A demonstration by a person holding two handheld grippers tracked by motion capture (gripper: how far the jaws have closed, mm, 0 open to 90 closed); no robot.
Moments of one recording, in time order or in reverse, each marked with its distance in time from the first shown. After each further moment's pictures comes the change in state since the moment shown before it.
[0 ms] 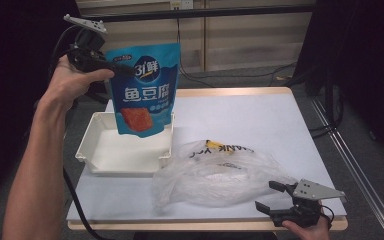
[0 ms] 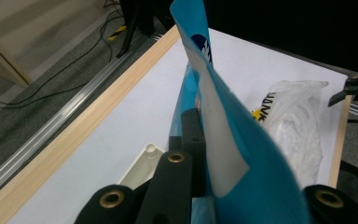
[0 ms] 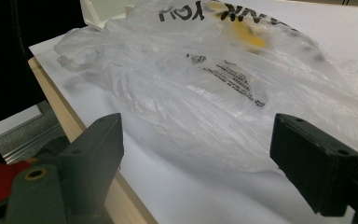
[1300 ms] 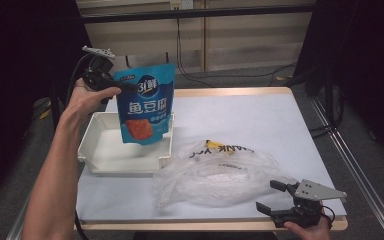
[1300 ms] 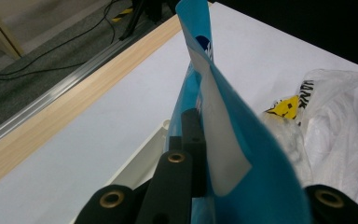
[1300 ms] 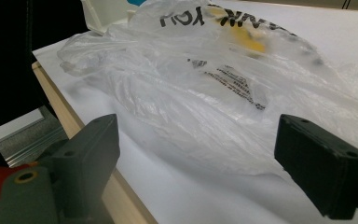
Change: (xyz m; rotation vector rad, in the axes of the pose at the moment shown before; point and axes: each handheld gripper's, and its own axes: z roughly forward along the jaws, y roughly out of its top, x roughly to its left) left arm 0.044 -0.063 0.058 -0.001 -0.009 -0.116; right arm 0.000 0.000 -0.002 -0.017 0.004 0.002
